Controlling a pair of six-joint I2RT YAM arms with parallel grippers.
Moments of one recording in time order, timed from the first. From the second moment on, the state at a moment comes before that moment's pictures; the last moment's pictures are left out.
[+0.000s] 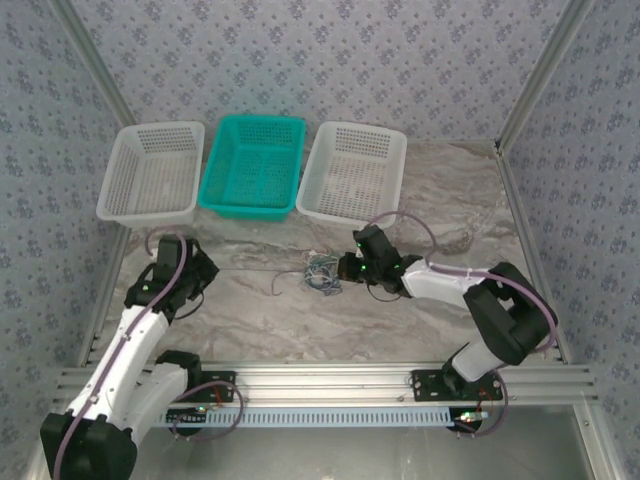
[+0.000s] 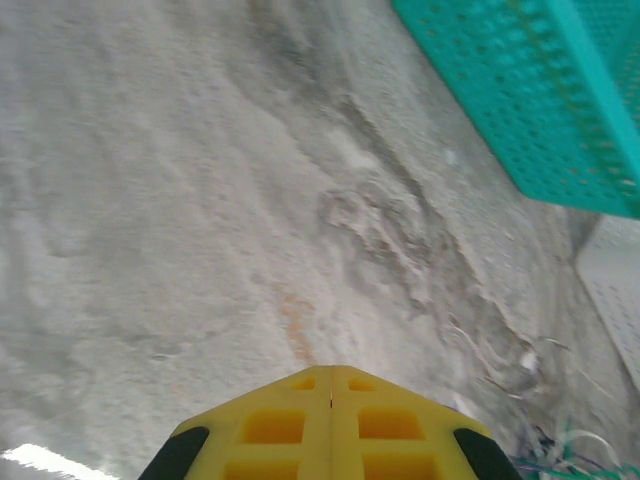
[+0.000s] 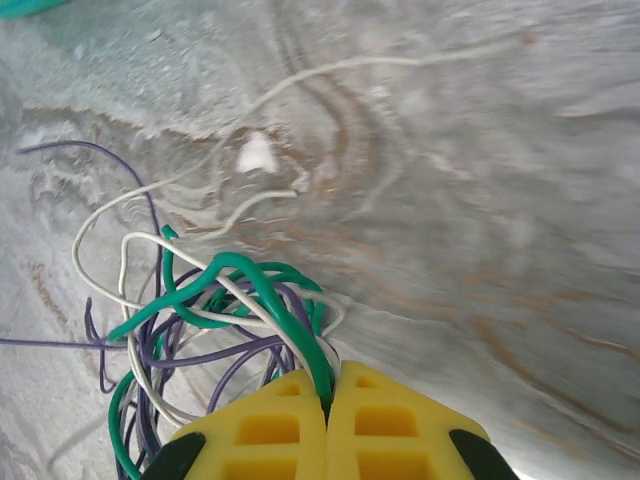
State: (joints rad) left arm -0.17 0.81 0.62 -0.68 -0.04 -0.93; right arm 0.66 1.51 0.68 0.03 -0.15 0.77
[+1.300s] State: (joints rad) left arm -0.63 1.43 0.66 -0.05 0.02 -1.21; right arm 0.71 1.33 0.64 0.09 -0.22 0.74
